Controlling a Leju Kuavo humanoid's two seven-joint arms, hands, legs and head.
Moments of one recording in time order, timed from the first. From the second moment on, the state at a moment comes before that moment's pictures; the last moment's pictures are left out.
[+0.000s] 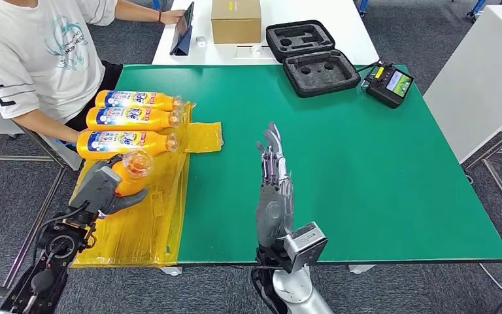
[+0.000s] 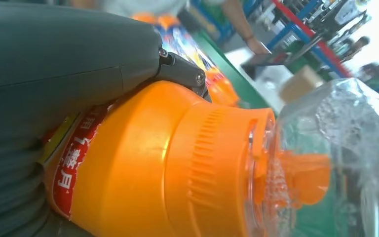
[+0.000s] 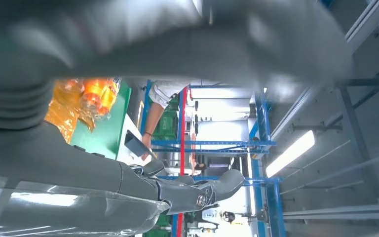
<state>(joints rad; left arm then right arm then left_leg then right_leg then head) -0.25 0.22 -0.12 -1.39 -0.30 0.09 -0.30 -0.16 0.21 0.45 -1.53 -0.02 -0.44 -0.70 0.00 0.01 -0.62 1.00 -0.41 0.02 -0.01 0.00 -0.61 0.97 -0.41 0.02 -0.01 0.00</state>
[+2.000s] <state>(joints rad) -0.64 0.24 -0.54 -0.78 -0.68 -0.24 -0.30 -0.17 0.27 0.35 -1.40 -0.07 -0.39 -0.70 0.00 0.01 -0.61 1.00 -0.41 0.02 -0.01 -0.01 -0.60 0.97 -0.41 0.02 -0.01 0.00</state>
